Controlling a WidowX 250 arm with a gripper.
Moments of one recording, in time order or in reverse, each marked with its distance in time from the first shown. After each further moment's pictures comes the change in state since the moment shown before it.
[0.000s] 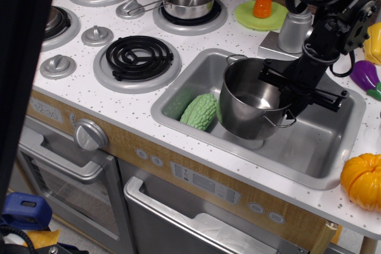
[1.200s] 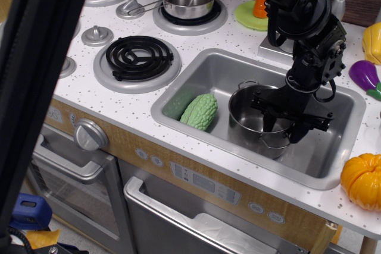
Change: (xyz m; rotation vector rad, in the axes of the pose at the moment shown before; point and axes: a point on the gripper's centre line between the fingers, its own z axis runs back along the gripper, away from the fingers) arm -0.003 -0.006 -0.049 -0.072 -0.045 0.066
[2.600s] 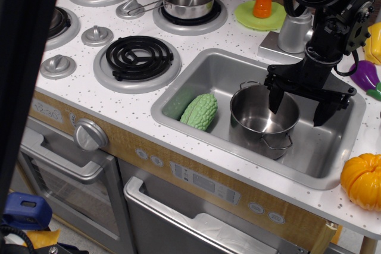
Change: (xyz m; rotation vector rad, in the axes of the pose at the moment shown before) arm 0.010 -0.006 0.041 0.008 0.008 0.024
